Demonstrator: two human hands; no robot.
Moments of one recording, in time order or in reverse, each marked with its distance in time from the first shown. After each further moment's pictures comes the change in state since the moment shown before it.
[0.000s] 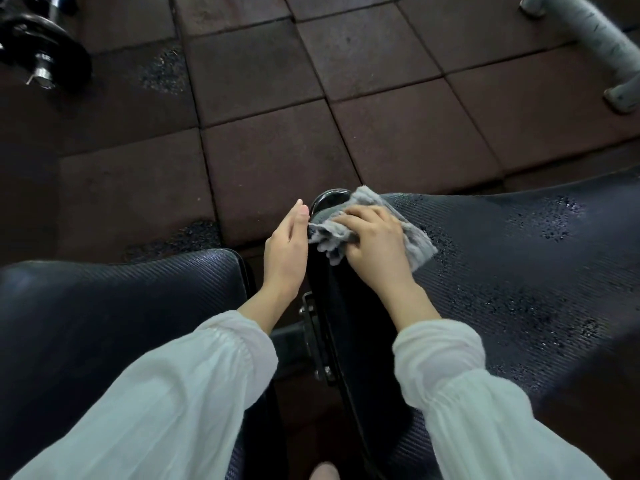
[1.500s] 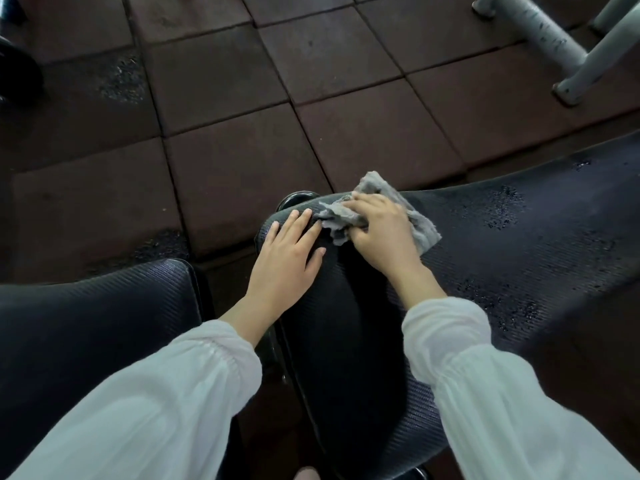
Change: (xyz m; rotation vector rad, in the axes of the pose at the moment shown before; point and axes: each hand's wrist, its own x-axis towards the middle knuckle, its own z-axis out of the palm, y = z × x) left_hand -0.022 0.004 0.036 0.990 -0.250 0.645; right_hand 0.001 0.063 -0.042 -0.044 -0.106 0.179
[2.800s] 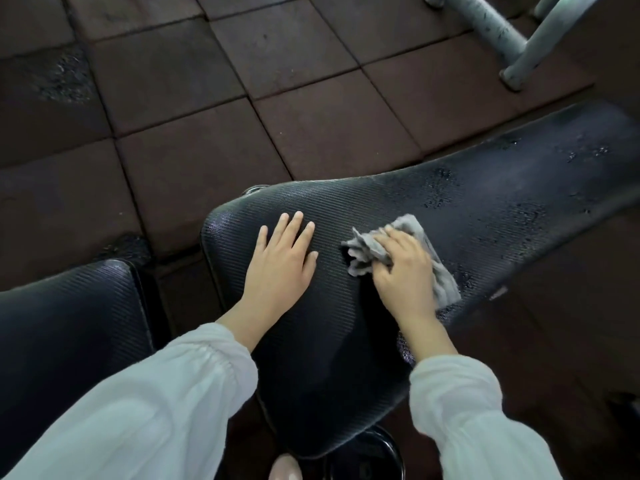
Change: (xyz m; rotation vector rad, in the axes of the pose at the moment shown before) left_hand -0.002 0.063 0.022 0.106 -0.114 0.027; right_hand -0.098 0.062 -0.036 0.001 0.201 0.268
